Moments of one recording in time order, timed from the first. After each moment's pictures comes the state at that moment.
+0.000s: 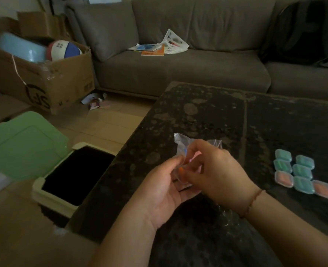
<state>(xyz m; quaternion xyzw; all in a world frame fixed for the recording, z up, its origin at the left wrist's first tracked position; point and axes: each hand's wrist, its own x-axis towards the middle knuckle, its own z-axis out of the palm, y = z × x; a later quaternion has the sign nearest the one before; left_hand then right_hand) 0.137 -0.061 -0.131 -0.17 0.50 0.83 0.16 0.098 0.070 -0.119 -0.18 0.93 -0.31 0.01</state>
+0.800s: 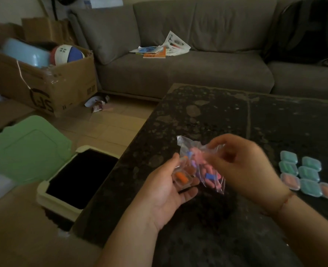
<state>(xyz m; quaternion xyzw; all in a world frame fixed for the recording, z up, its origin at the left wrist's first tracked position) 0.130 -0.063 -0.140 -0.20 0.51 0.82 0.15 0.091 0.097 -0.113 -0.13 0.89 -0.43 -0.03</state>
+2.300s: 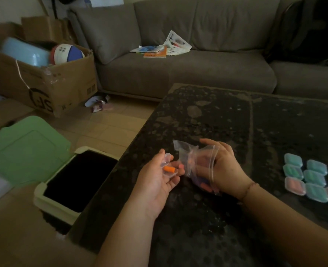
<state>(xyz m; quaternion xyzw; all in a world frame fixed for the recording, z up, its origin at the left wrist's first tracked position) 0.103 -0.072 -0.150 -0.27 0.49 0.82 0.05 0.036 0.089 -0.175 -0.16 0.93 -0.34 0.02</state>
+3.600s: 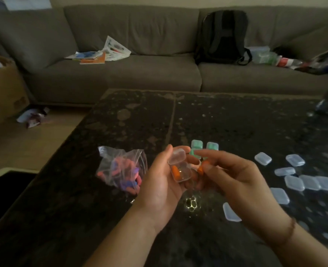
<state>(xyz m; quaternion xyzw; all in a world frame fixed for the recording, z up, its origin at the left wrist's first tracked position) 0.142 0.096 -0.126 0.00 0.49 0.85 0.19 0.177 0.245 -0.092 -0.02 0.76 -0.65 -0.02</state>
